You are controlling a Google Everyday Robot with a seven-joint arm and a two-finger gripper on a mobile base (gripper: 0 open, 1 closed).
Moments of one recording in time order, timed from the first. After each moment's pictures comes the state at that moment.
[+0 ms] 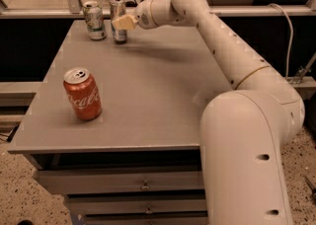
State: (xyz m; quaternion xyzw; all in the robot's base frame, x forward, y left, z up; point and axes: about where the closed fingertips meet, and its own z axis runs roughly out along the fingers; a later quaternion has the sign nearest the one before) arm 0.843 0.091 0.903 -0.42 0.70 0.29 0.50
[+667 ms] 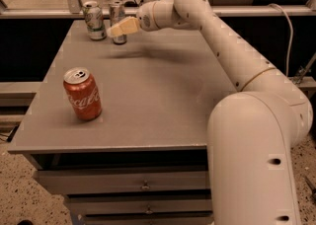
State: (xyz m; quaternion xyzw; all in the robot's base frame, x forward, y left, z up) arm 0.837 0.086 0.900 -0.40 0.71 0.30 0.50
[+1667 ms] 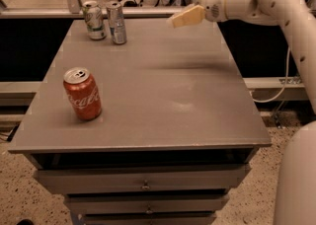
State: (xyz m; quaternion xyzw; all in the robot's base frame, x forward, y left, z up) arm 0.781 -0.096 0.965 -0.41 0.68 0.25 0.55
